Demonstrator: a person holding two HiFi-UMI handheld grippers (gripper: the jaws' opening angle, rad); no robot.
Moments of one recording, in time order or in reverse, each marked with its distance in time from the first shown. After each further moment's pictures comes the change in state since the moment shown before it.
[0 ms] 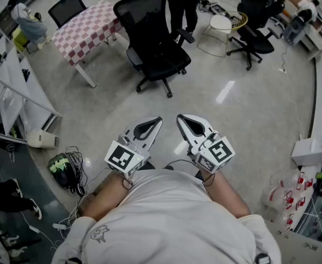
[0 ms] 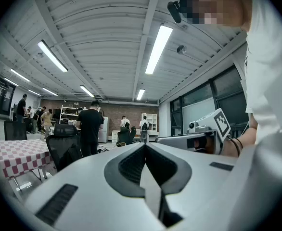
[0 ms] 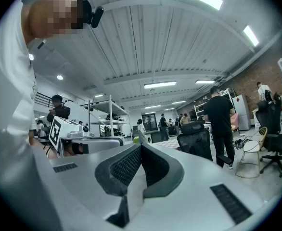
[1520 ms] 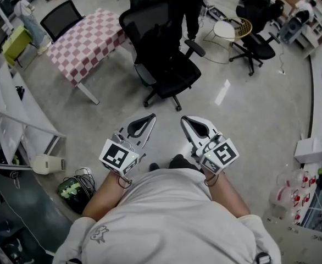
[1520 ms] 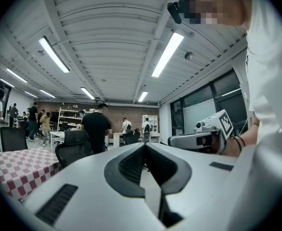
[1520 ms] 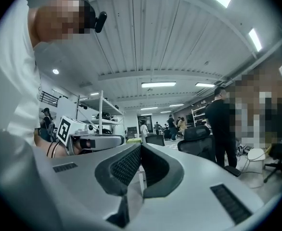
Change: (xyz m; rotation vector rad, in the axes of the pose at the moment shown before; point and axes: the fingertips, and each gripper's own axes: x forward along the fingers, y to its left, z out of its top) left arm -0.022 0.266 0.025 0.023 -0.018 -0.040; right arm 0.229 -0.031 0.021 -0.048 -0.018 -0.058
